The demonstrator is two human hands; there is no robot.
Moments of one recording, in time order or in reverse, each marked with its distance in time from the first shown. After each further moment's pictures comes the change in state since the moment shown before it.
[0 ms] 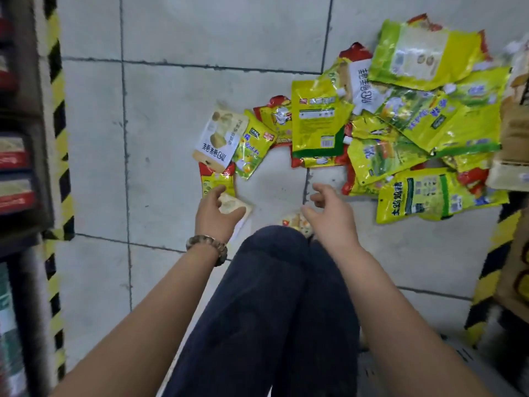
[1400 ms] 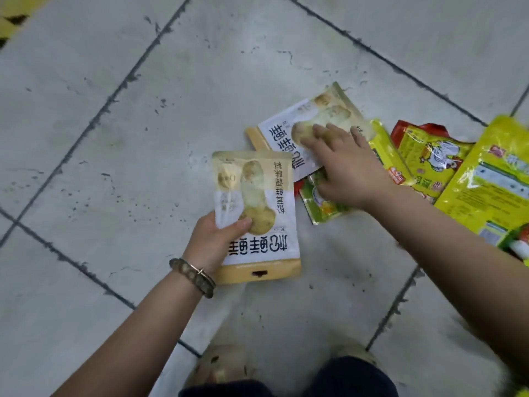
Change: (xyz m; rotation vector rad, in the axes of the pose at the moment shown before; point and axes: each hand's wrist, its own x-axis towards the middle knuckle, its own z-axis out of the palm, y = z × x) left_hand 0.209 -0.226 0.056 -0.795 0.006 0.020; right_hand 0.274 -0.036 0.228 -1.243 -0.046 -1.057
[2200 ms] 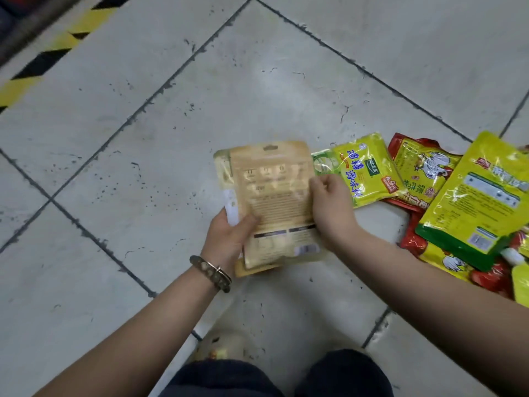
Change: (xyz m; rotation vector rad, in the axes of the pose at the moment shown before) left_hand -0.033 -0.011 0.015 -0.335 0.048 0.103; right_hand -0.044 -0.085 0.010 1.141 0.304 0.634
